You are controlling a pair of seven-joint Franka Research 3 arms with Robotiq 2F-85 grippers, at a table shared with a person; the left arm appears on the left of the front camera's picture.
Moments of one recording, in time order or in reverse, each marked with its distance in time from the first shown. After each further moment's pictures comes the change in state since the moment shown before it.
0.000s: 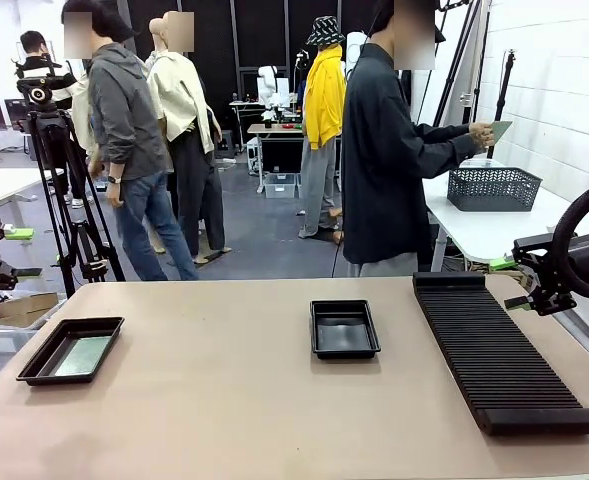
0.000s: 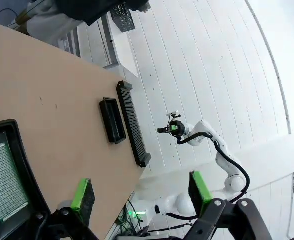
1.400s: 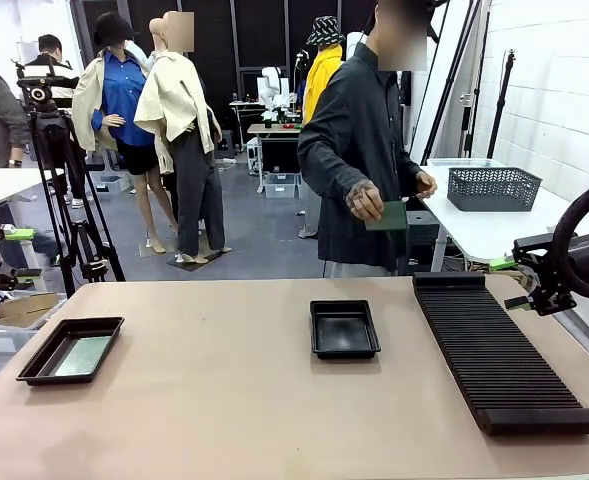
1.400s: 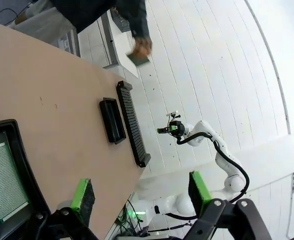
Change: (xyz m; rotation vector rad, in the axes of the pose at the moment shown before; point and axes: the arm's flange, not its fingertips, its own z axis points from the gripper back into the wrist) left arm 0.000 0.000 0.000 0.000 0.000 0.001; right arm 0.000 0.000 0.000 0.000 0.000 0.000
